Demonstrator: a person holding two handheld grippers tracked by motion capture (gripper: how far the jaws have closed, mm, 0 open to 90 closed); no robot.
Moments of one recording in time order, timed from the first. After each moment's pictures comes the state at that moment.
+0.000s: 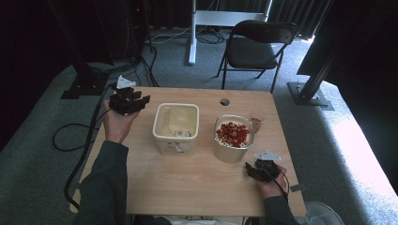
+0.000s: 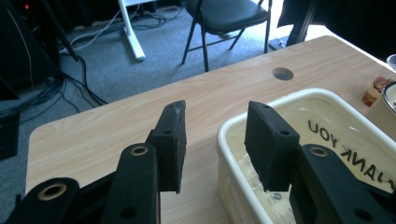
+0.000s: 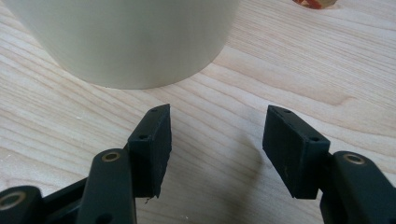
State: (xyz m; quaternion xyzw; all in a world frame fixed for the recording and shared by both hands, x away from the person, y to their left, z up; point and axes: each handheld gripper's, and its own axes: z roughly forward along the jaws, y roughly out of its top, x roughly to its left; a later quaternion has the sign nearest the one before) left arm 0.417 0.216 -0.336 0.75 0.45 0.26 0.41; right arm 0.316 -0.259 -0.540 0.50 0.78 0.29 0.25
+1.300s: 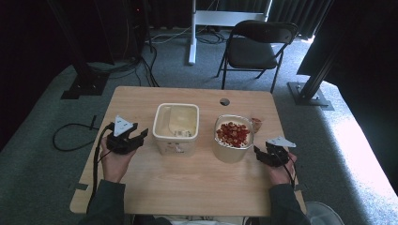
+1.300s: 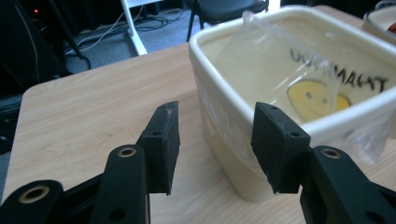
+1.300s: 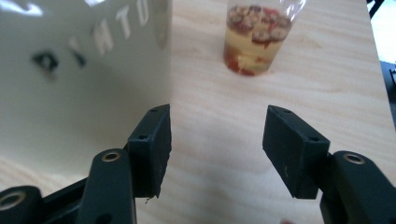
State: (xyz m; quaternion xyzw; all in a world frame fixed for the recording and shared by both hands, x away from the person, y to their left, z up) left arm 0.333 0.221 -0.412 0.75 0.44 0.29 0.40; right arm 0.354 -0.293 -0.512 0.51 0.73 0.36 0.27
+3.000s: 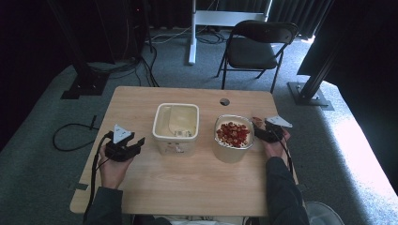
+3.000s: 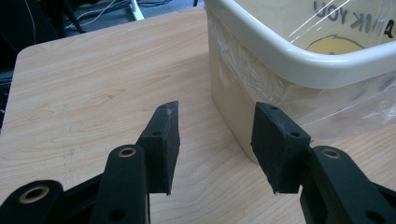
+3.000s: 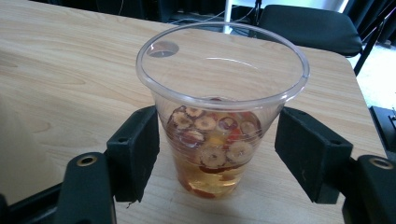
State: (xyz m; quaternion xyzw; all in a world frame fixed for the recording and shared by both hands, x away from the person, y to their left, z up) left arm 0.330 0.234 -0.442 0.75 0.46 0.27 0.38; right arm 0.452 -0.308 -0.529 0.49 0.69 0.43 0.32
